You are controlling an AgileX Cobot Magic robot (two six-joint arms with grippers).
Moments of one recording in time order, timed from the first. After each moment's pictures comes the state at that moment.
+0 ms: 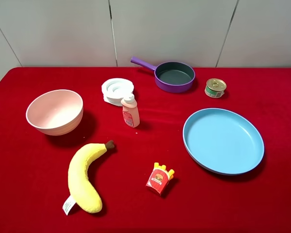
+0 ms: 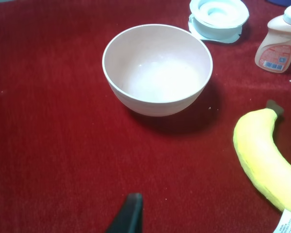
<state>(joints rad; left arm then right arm) -0.30 -0.01 -0.48 0.01 1.06 -0.02 0.04 -0.01 -0.50 0.19 1.01 -0.15</state>
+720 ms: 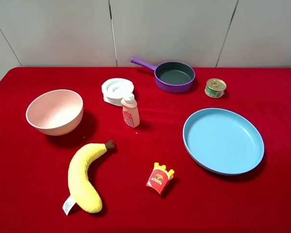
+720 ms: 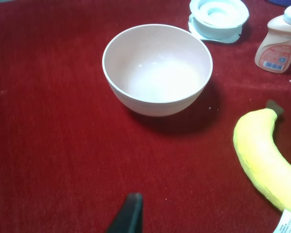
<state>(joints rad) -0.30 -0.01 -0.48 0.01 1.06 -0.02 0.04 0.44 -0.60 0.19 0.91 -0.20</state>
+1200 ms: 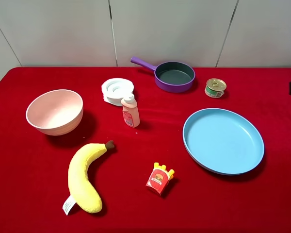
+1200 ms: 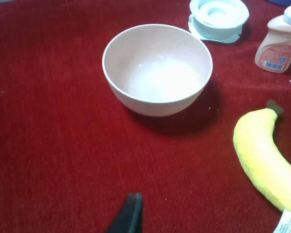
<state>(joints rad) -0.30 -0.01 -0.48 0.01 1.06 -0.02 0.04 0.75 -0.70 0.19 0.84 -0.27</state>
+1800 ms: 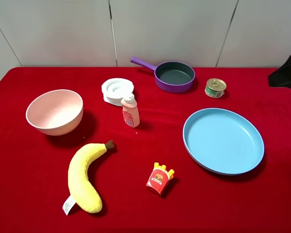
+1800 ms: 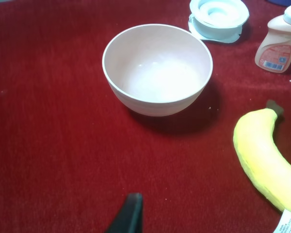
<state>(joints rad) -0.30 -0.01 -0.48 0.01 1.06 -0.02 0.04 0.99 -0.75 0.19 0.72 -0.27</state>
